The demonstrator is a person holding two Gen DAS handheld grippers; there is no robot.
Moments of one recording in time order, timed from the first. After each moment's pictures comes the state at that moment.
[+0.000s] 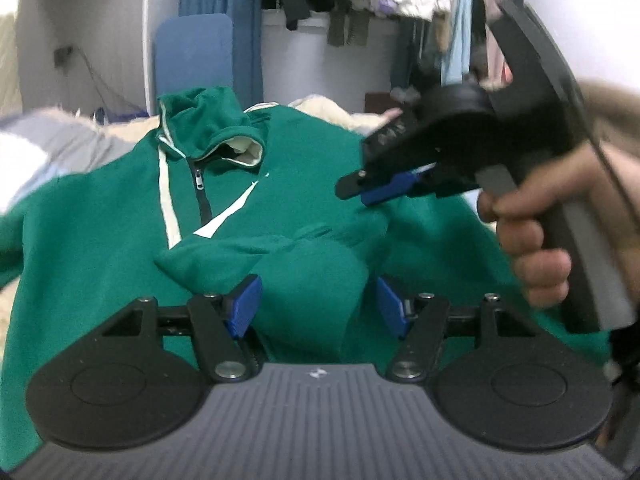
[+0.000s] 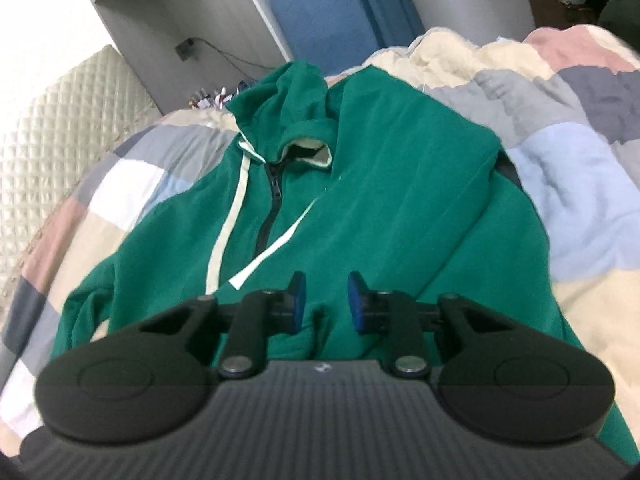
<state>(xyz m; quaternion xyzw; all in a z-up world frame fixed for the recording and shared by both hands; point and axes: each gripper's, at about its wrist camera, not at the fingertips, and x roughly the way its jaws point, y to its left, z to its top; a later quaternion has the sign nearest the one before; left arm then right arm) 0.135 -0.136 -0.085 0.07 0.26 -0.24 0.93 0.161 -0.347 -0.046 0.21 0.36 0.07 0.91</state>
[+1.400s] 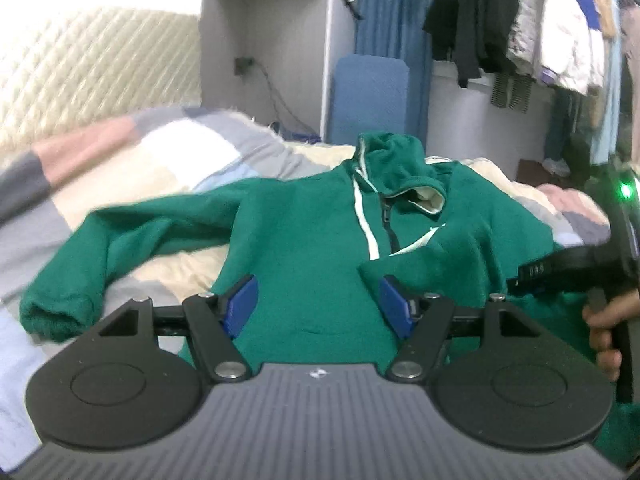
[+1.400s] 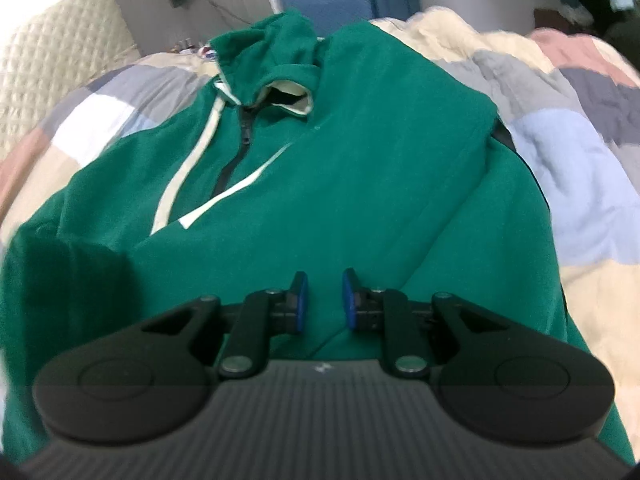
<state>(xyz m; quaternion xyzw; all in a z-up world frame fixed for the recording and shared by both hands) 0.077 -0.037 -0.045 -0.03 0.22 0.00 0.97 0.163 -0.322 -0.071 0.10 0.39 0.06 0.91</state>
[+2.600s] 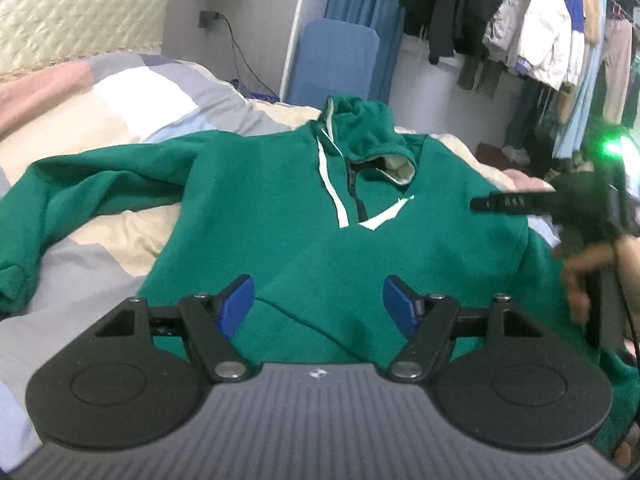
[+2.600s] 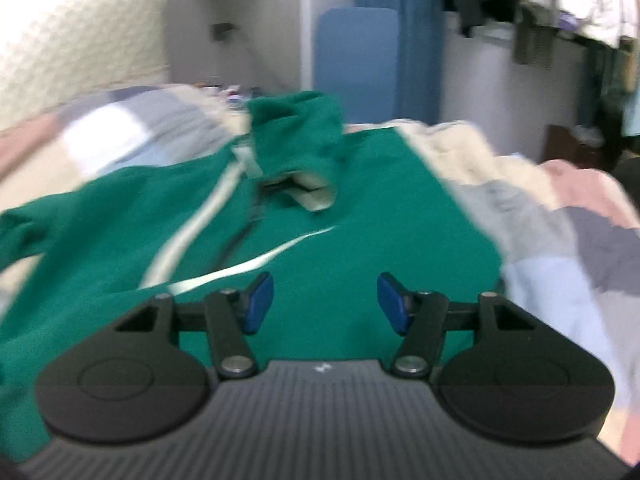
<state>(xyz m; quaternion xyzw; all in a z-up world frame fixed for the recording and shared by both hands) 0.113 -0.024 -0.073 -0.07 0.27 -0.08 0.96 0.200 -0.317 -0.041 -0.02 0.28 0.02 0.96</state>
